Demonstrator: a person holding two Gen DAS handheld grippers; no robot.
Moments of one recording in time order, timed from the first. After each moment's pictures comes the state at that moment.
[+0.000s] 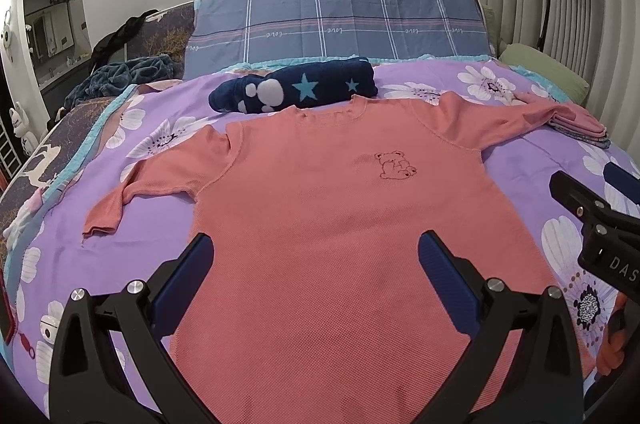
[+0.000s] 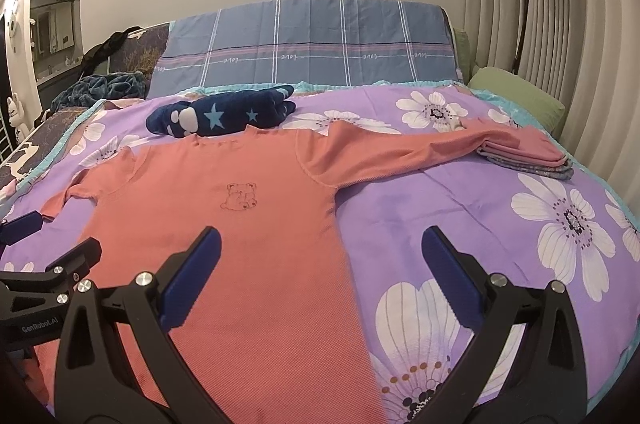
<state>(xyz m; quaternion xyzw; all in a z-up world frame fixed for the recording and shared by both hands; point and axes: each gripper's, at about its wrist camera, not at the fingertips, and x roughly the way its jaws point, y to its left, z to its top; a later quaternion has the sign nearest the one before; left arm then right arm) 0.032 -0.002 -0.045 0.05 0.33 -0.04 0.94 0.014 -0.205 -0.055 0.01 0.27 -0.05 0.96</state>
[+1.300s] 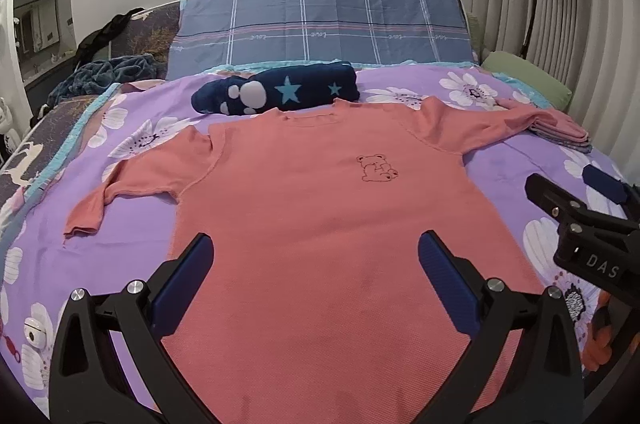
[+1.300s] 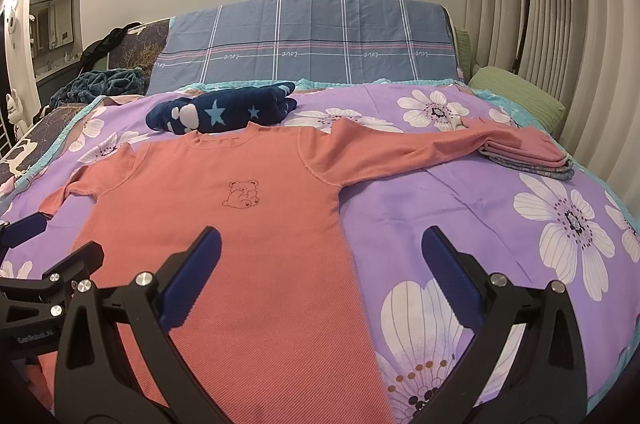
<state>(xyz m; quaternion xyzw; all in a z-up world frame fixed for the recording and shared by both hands) 0.033 -0.001 -0.044 0.03 0.32 -0.08 0.94 0.017 -0.201 -0.056 0.01 0.28 -0.06 0.96</state>
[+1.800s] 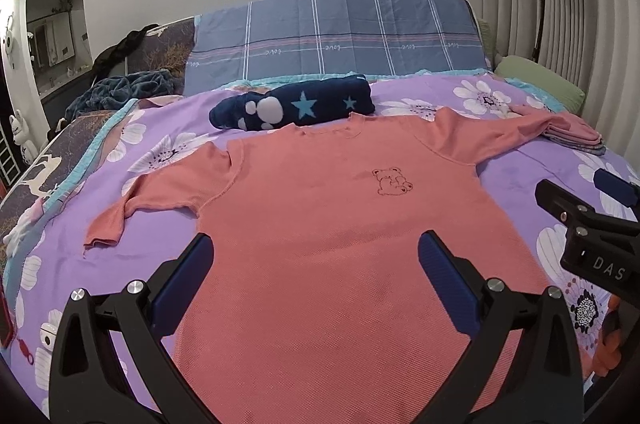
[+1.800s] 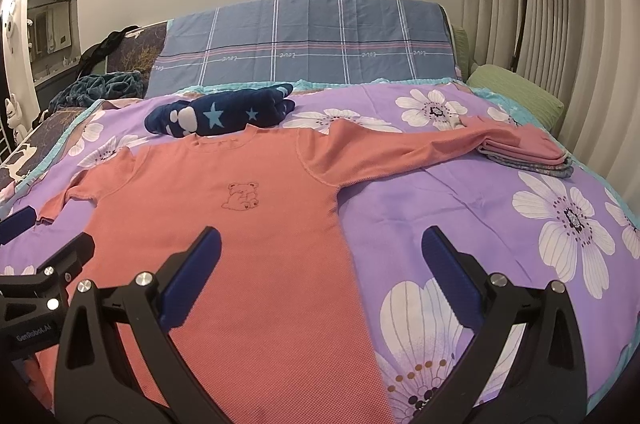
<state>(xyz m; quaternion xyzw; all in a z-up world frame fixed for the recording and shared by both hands) 0.028 -0.004 -0.039 0.05 0.30 -0.05 0.95 0.015 -0.202 -0.053 0.02 0.28 -0.06 0.96</state>
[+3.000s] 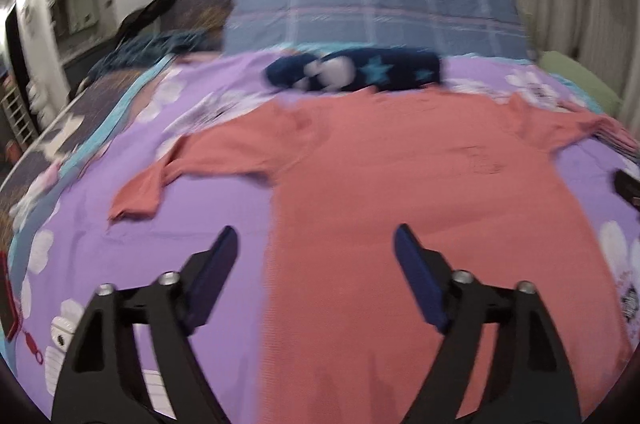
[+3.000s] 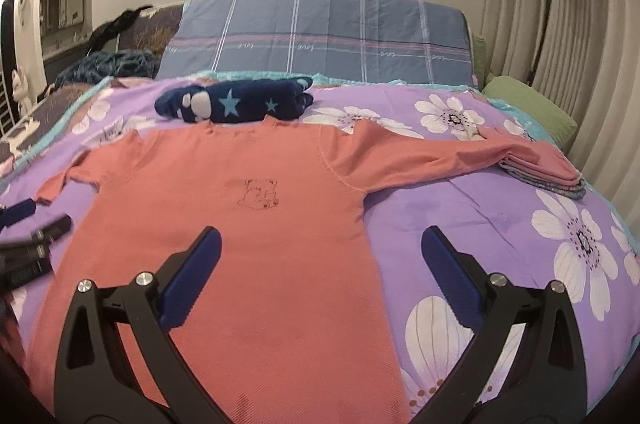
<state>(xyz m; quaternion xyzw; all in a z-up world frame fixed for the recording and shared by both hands) 0.071 0.106 -0.075 0.02 0.36 0.02 0.93 0.043 -0.173 -0.059 -0.03 0.29 -0.04 0.96</state>
